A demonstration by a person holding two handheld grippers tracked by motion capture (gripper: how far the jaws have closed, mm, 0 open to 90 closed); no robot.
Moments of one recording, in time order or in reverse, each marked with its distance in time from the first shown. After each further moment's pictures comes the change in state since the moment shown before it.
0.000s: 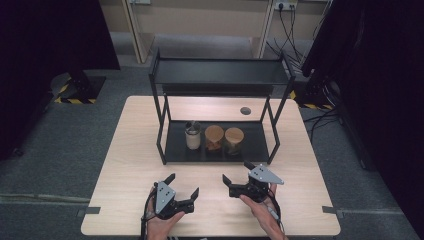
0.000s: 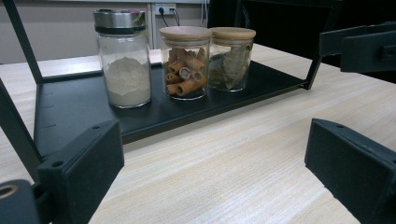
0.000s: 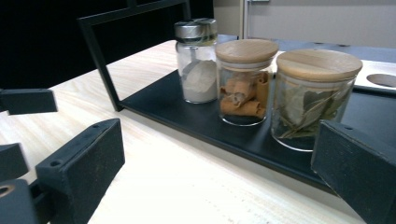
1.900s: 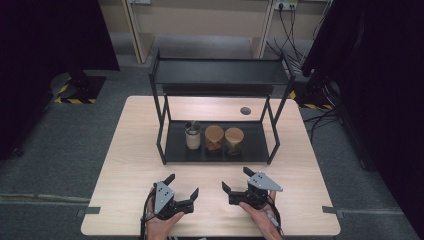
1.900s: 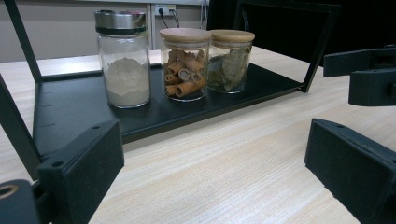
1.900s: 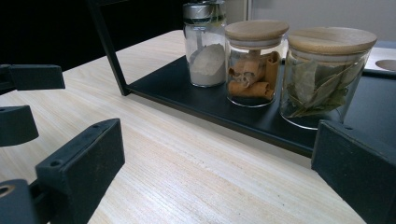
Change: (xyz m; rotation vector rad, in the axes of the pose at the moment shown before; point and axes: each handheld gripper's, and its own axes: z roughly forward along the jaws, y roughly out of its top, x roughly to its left) left arm 0.001 0.000 -0.002 -0.004 -0.004 -0.016; right arm 0.004 -0.014 -0.005 0.017 0.004 -0.004
